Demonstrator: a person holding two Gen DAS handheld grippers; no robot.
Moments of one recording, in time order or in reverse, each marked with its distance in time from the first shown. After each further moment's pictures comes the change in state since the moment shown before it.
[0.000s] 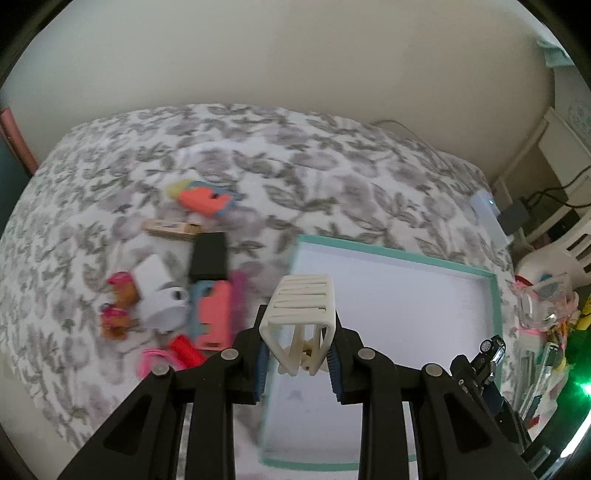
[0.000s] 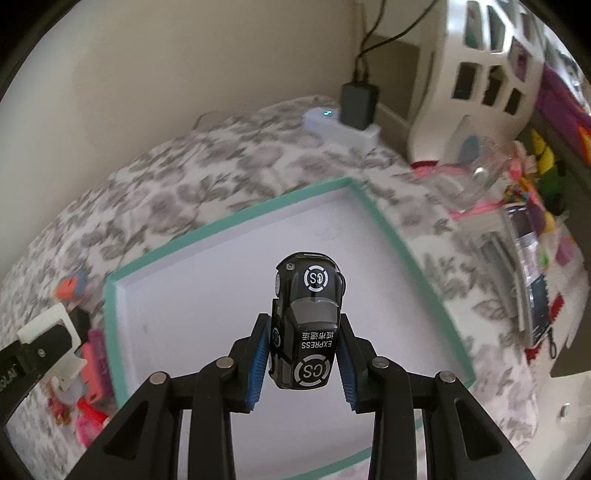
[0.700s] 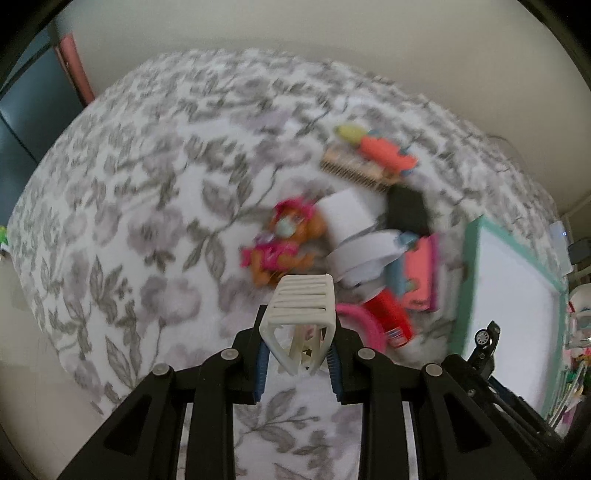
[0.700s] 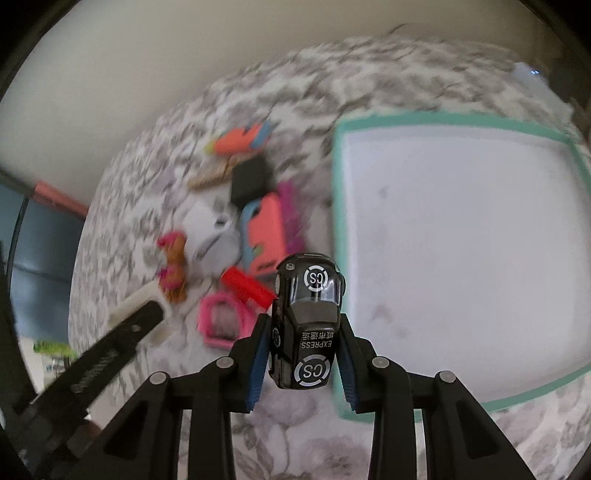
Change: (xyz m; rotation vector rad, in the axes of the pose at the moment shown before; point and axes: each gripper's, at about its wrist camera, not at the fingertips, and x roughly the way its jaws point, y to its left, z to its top) left arm -0.009 0.165 -0.037 -0.214 0.064 0.129; right arm -0.011 0.129 -0.070 -0.281 0.293 0.460
